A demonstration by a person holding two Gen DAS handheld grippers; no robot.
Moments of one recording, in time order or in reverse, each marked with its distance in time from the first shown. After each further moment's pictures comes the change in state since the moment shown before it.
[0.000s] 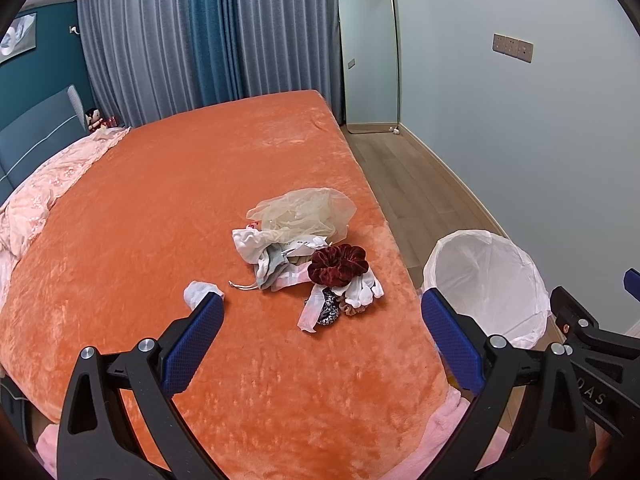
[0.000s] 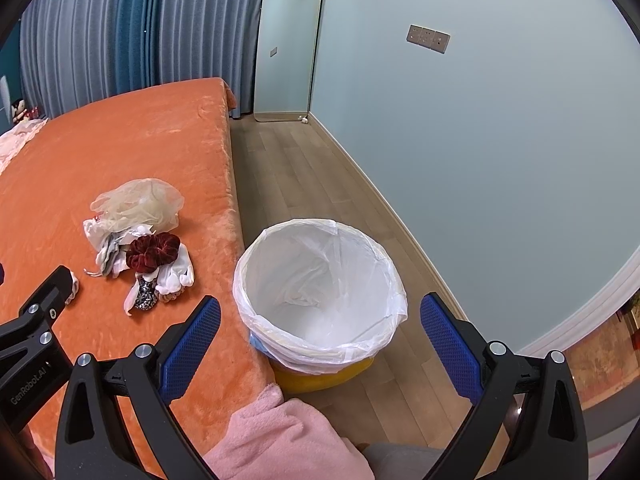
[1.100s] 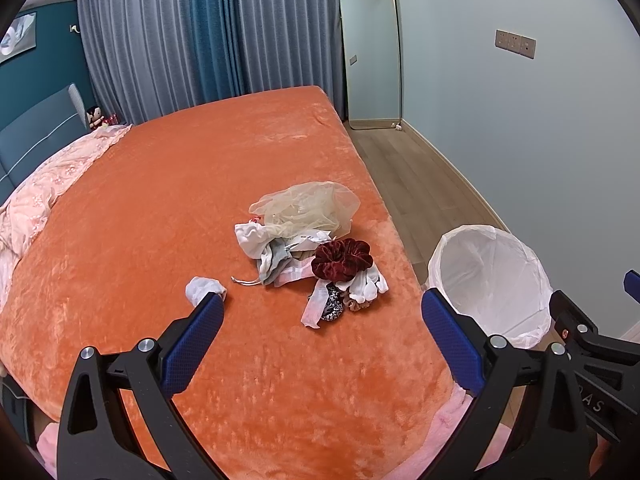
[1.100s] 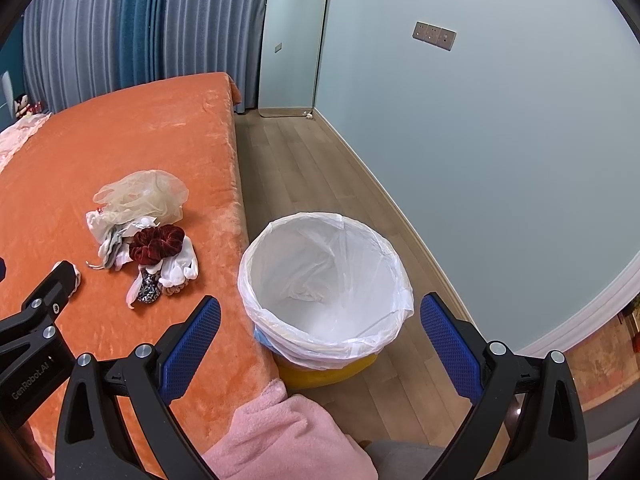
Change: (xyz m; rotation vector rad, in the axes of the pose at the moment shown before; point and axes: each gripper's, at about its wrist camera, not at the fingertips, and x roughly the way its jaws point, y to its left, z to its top) left arm 0.003 0.002 -0.005 0.003 0.007 0.005; right arm 0.003 0.002 -0.007 -0.008 0.018 0.020
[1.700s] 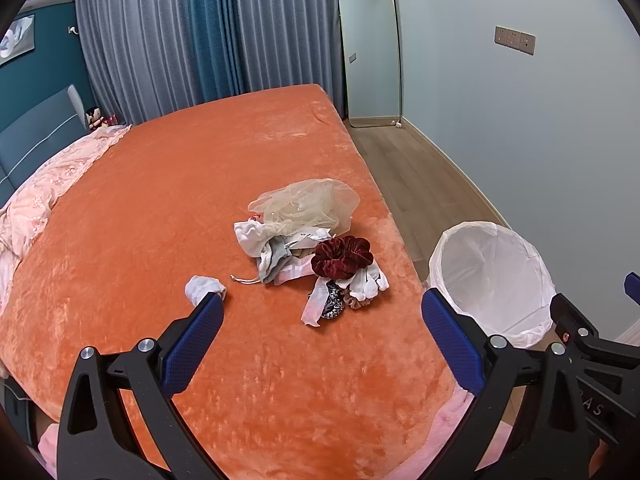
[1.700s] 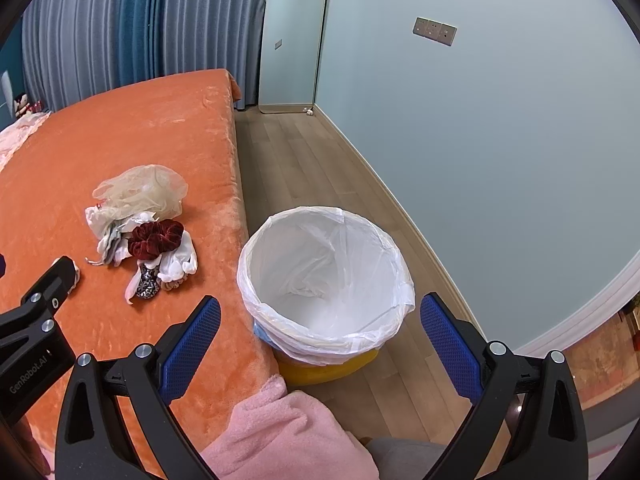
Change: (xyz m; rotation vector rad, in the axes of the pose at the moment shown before) left arm 0.001 -0.001 -0.001 0.006 0.002 0.005; right arm 0.002 0.000 -0.006 0.000 0.003 0.000
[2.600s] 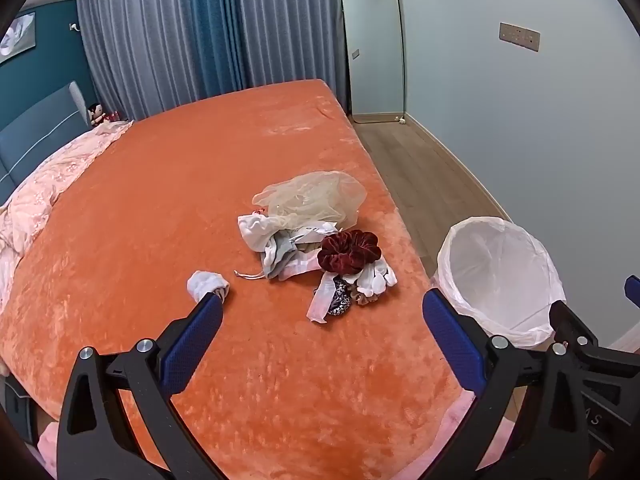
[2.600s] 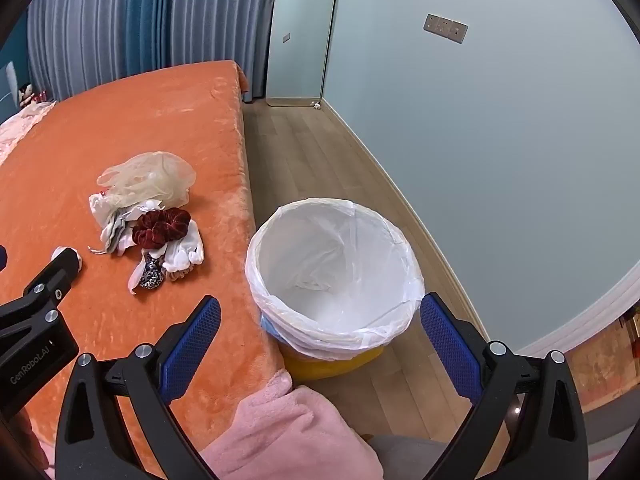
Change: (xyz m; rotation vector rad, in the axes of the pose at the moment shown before) left arm 0.012 0.009 -0.010 -0.006 0.015 0.008; right arm 0.008 0.015 -0.012 -0.021 0.011 0.006
